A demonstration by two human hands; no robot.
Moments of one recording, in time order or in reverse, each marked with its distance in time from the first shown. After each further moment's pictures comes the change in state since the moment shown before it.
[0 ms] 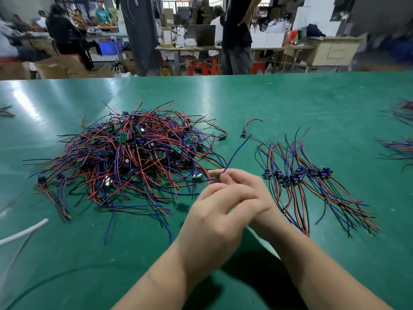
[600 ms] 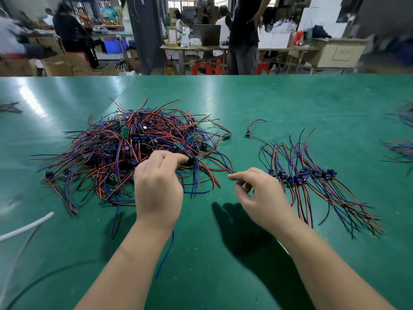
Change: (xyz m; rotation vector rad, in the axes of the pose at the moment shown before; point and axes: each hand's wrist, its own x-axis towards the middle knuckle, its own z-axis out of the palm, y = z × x) left_hand -0.011 -0.073 -0.030 0.448 0.155 -0.576; right_hand 0.001 0.006 -0.020 -0.926 0.128 -0.163
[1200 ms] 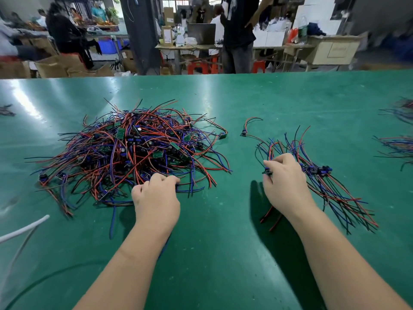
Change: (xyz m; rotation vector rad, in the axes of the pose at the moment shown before) left_hand -0.015 -0.020 0.022 0.384 -0.530 -0.236; right_hand 0.013 0.039 -0.023 -0.438 0.039 0.302
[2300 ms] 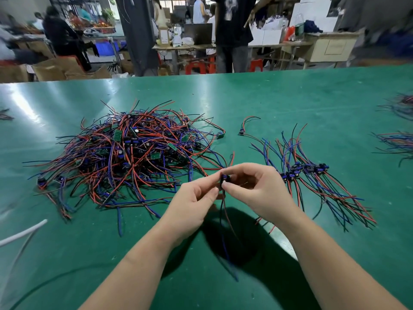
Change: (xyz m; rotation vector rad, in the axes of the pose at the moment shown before) left_hand -0.026 0.047 -0.022 -1.268 -0.443 0.211; right_hand -0.024 -0.036 -0.006 0.983 -0.181 -0.177
